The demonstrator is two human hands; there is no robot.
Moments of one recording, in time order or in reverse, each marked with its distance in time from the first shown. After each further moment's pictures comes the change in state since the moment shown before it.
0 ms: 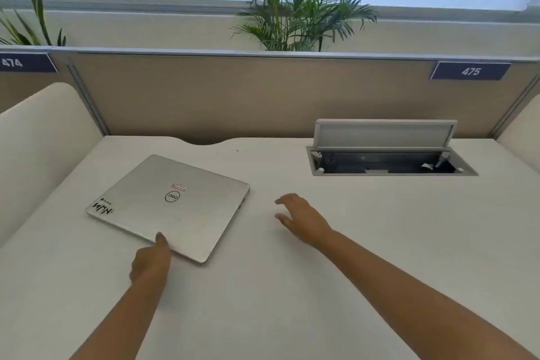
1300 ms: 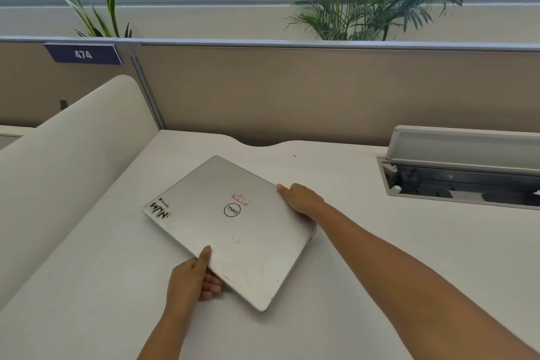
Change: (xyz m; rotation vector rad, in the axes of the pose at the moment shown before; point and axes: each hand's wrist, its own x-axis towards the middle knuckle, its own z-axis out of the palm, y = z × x) left_hand 0.044 -0.027 -0.012 -0.313 -0.223 0.170; right_hand 0.178 -0.052 0.069 0.072 -0.273 0.277
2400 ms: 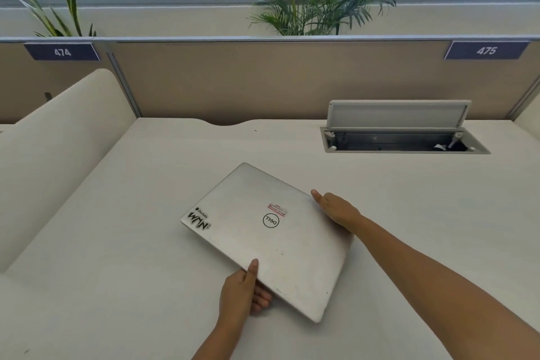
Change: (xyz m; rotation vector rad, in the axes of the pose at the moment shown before) left_hand -0.196 -0.060 0.060 0.043 -0.318 0.050; right_hand -0.201 0.147 -0.009 0.107 0.076 0.191
